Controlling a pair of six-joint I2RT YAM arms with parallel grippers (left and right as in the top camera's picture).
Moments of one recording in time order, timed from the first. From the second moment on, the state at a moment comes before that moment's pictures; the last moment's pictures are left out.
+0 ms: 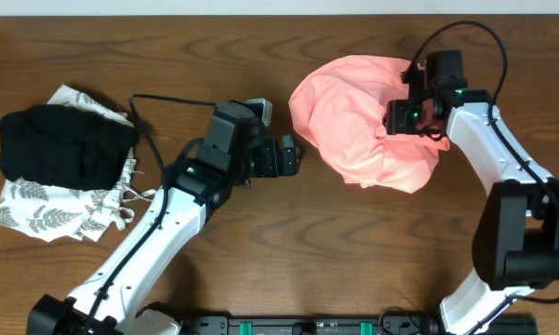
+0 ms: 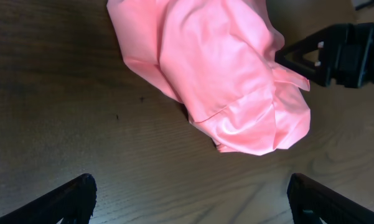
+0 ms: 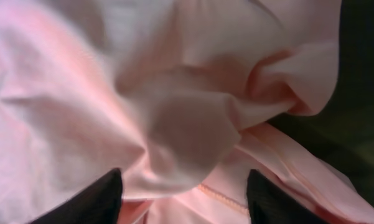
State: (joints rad) left arm -0.45 1.38 0.96 -0.37 0.30 -0.51; right arm 0.05 1.88 1.32 -0.62 -0.16 0.06
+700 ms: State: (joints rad) left arm -0.45 1.38 0.96 -0.40 0.30 -0.51; right arm 0.05 1.51 1.48 -0.80 -0.21 0.00
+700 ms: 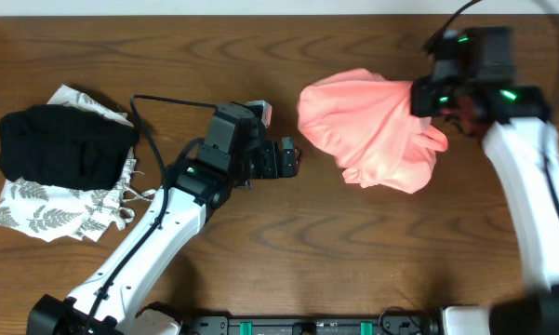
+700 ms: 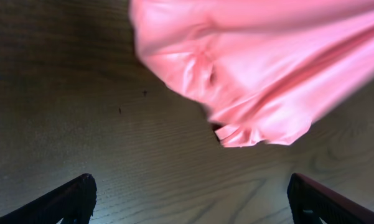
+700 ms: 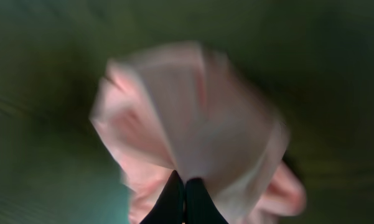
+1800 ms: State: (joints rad) left arm -0.45 1.38 0.96 -0.38 0.30 -0.51; right arm 0.24 1.70 1.49 -0.93 -0.14 -0.18
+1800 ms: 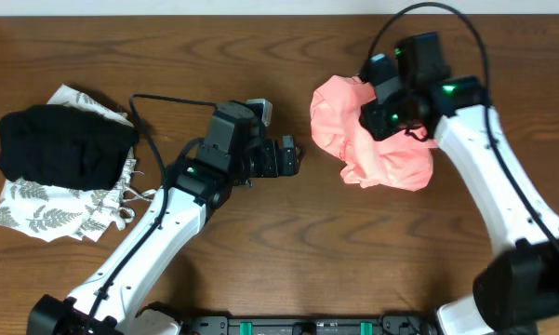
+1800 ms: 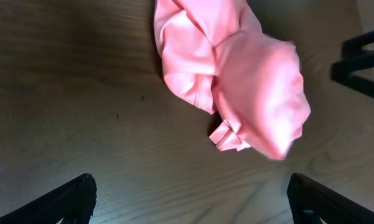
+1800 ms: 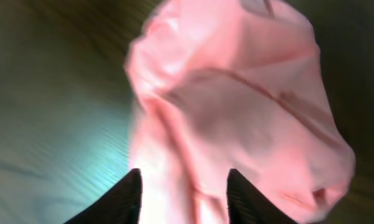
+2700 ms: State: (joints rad) left arm -0.45 1.38 0.96 -0.39 0.30 -0.51; right arm 0.16 1.74 1.16 -0.77 -0.22 0.24
